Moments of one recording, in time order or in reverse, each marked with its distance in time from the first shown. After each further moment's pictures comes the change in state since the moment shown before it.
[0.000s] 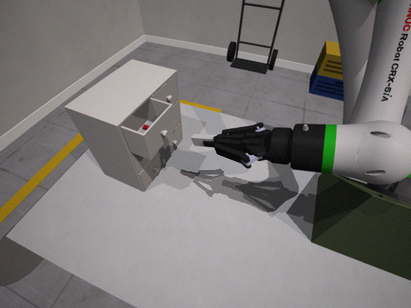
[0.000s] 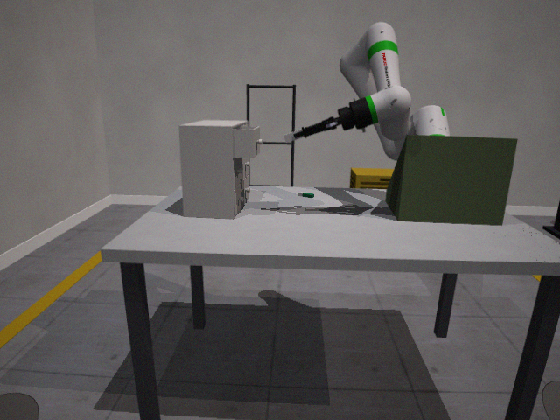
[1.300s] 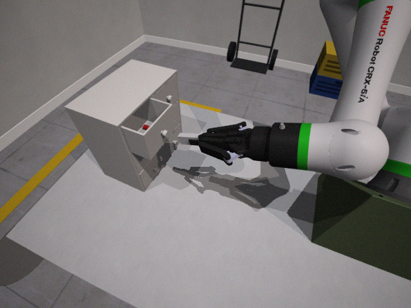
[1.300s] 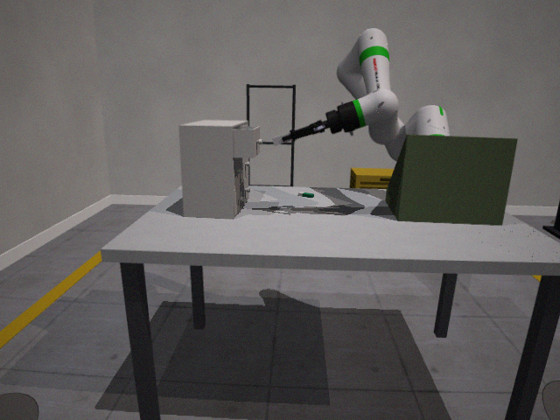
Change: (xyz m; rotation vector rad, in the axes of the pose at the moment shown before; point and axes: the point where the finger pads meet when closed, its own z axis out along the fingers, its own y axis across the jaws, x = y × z) arm 0.002 0.000 0.041 0.002 0.001 0.000
